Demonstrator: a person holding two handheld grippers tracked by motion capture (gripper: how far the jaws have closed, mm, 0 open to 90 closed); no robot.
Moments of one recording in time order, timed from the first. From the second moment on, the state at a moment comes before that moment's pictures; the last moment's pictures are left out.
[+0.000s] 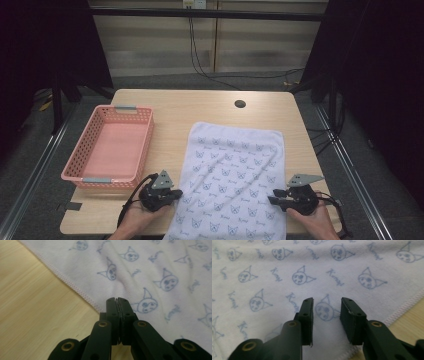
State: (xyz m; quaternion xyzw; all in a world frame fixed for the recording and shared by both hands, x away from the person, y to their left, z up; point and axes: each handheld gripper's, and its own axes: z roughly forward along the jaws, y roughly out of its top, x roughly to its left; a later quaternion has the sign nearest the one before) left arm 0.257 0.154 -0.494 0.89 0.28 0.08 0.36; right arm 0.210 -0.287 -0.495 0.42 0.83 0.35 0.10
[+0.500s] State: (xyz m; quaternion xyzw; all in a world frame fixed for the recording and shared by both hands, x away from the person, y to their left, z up) left arm 0.228 0.184 -0.485 0.89 0.27 -0.02 0.38; right arm 0.199 -0.294 -0.492 0.41 0.84 0.34 0.04
